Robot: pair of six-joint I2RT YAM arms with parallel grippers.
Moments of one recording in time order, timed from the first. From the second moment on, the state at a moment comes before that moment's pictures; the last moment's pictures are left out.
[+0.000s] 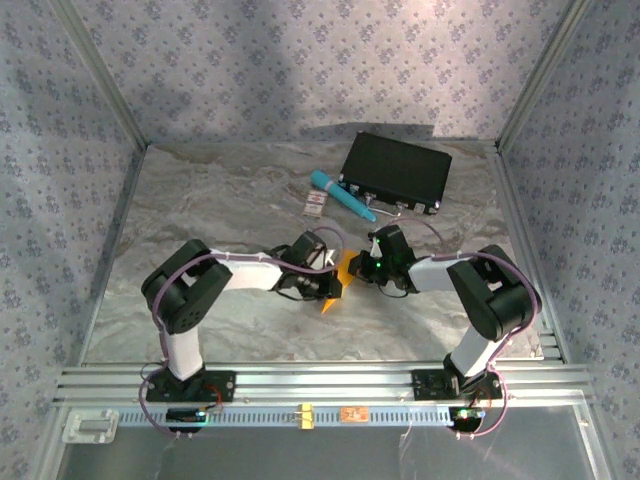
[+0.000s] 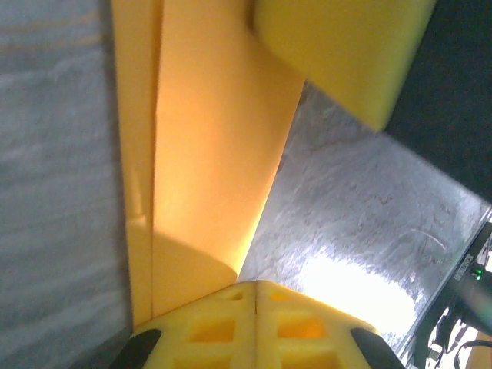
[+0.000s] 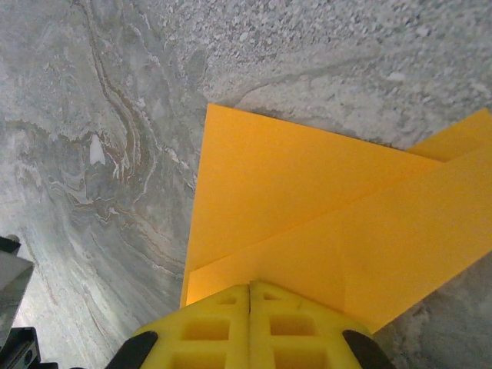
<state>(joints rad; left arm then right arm) -0.83 1.83 0.90 -0.04 0.50 -0.79 0.49 1.67 0.61 0.24 -0.38 0.78</state>
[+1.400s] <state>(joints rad) -0.76 1.67 0.91 -0.13 0.49 -0.71 0.49 1.67 0.61 0.24 -0.38 0.78</state>
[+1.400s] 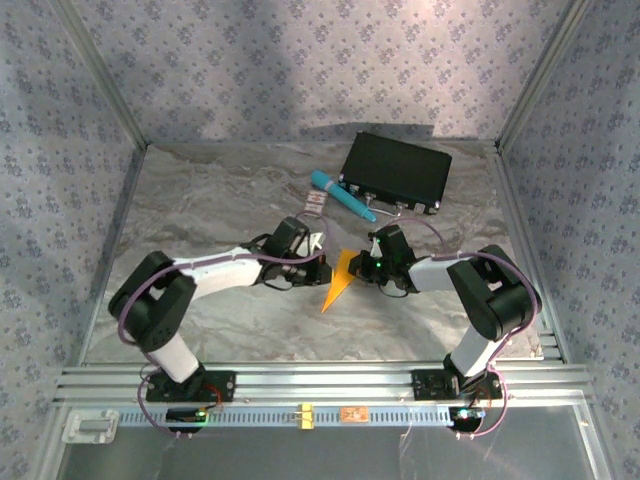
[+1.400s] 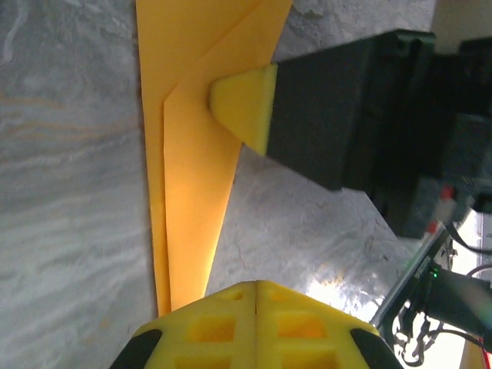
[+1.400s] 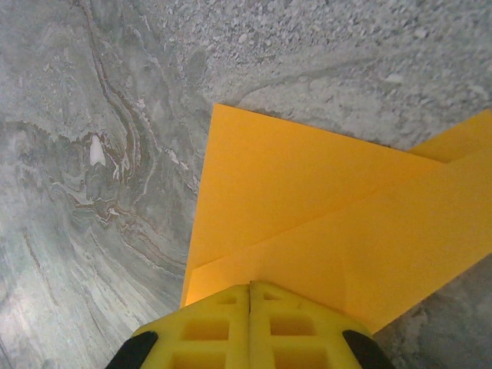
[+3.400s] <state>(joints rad) -0.78 1.88 0.93 0.01 0.53 -0.73 0.52 1.62 0.58 0.17 -0.44 0.79</state>
